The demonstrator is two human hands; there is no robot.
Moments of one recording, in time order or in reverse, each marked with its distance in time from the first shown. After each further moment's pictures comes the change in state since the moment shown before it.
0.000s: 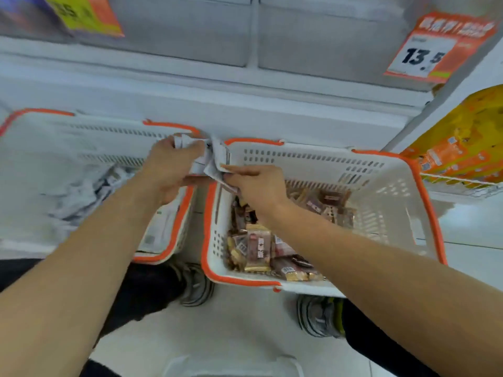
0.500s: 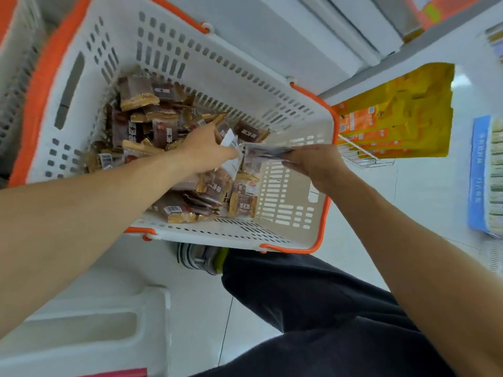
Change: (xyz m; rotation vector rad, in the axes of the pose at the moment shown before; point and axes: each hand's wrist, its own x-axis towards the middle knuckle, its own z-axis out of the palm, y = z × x) left_hand 0.014 -0.138 0.230 0.287 -0.432 -0.086; right_hand 0.039 0.030 -0.269 -0.342 0.297 0.404
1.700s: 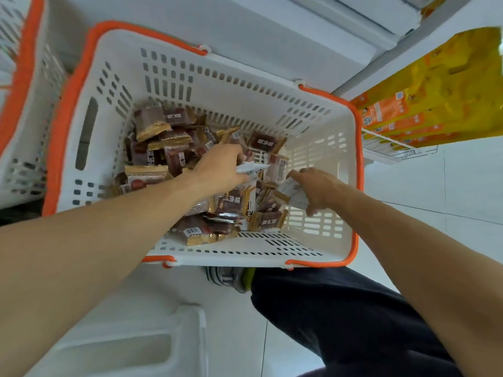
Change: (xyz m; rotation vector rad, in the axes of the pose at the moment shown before) left_hand 0.019 -0.004 0.007 0.487 -0.057 0.207; right_hand 0.059 0.062 0.000 -1.648 -0.359 -0.374
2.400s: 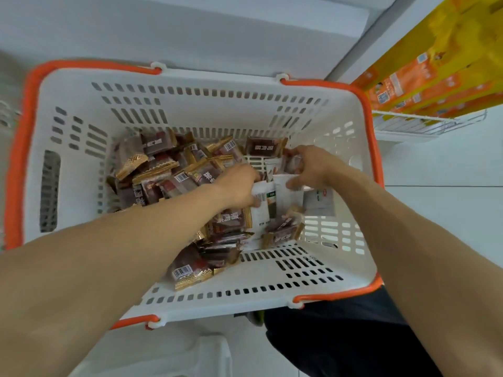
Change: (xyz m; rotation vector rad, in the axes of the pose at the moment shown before) left_hand 0.077 -0.005 0.052 0.363 -0.326 0.042; right_hand 0.049 0.015 -0.020 0.767 0.086 0.103
